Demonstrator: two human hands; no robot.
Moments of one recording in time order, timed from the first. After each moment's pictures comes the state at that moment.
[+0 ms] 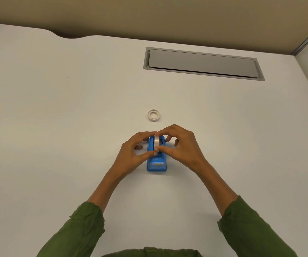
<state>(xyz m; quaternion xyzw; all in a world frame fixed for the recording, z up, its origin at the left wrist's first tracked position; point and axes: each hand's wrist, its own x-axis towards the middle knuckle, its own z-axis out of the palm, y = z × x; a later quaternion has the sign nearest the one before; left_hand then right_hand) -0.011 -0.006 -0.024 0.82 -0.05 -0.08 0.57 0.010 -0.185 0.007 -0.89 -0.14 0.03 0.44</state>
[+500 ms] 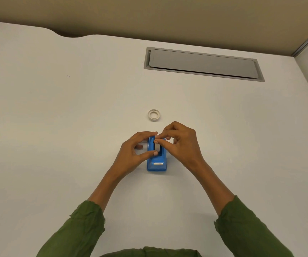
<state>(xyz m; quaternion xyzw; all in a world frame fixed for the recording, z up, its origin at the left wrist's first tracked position) -0.009 -0.006 -0.023 0.82 -0.06 -0.09 0.57 0.010 -0.178 0.012 -0.89 -0.15 -0.04 0.43</state>
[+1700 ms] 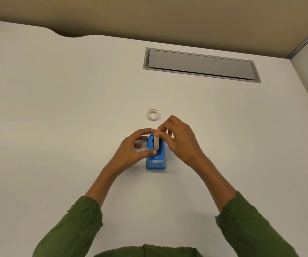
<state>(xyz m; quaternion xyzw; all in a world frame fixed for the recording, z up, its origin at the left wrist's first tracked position) -0.007 -0.004 -0.011 0.81 -0.02 -0.15 0.57 0.011 -0.171 0.032 -0.93 -0.14 0.03 0.35</state>
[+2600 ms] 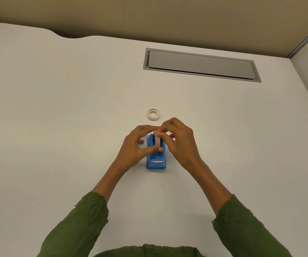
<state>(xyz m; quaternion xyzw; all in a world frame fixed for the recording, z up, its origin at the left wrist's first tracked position) -0.003 -0.015 -0.009 0.83 -0.05 -0.07 0.55 0.002 -0.170 0.027 -0.89 -0.14 -0.05 0.42</state>
